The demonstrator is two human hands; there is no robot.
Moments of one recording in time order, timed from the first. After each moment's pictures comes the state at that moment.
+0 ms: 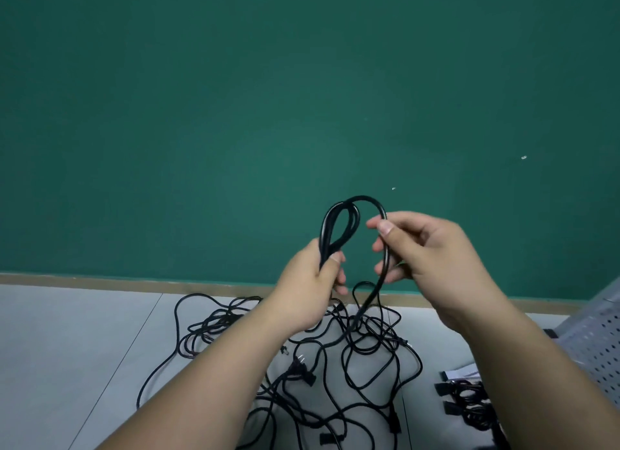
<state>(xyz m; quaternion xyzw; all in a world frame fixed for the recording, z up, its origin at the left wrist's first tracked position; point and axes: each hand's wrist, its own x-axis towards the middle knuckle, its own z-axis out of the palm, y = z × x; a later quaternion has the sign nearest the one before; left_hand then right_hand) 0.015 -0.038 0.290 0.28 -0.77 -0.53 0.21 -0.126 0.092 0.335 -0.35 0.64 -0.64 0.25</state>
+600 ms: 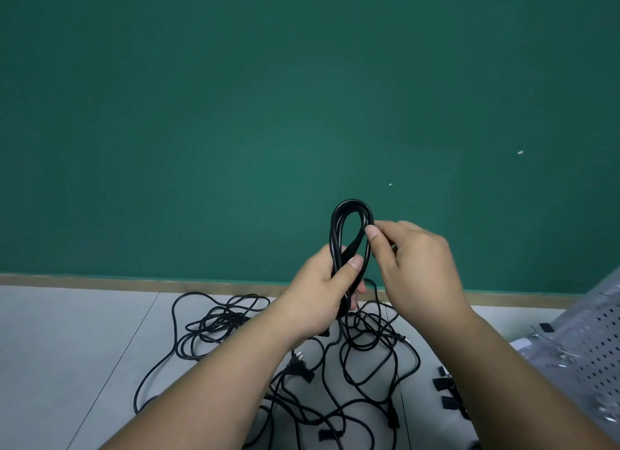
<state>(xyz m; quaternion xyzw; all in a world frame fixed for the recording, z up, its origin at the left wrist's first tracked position) 0.009 -0.023 0.283 0.21 -0.73 -0.62 0.18 -0.120 0.083 0.308 -0.45 0.80 -0.40 -0.08</state>
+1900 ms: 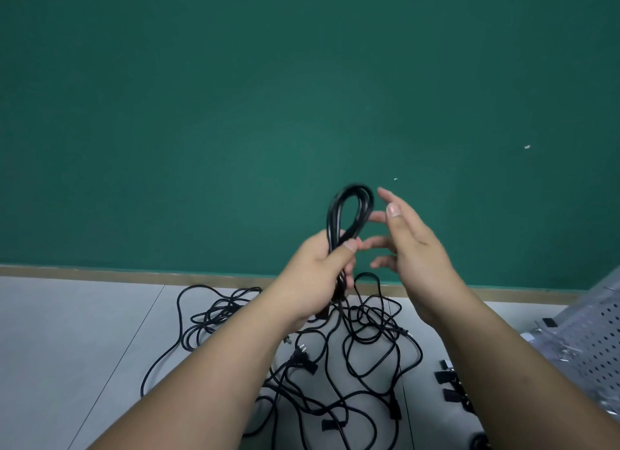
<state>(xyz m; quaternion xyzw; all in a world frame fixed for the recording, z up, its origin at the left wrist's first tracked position) 0.012 -0.030 0.293 0.22 -0.68 -0.67 0.21 -0.123 0.069 0.299 -0.33 0.62 -0.67 0.25</state>
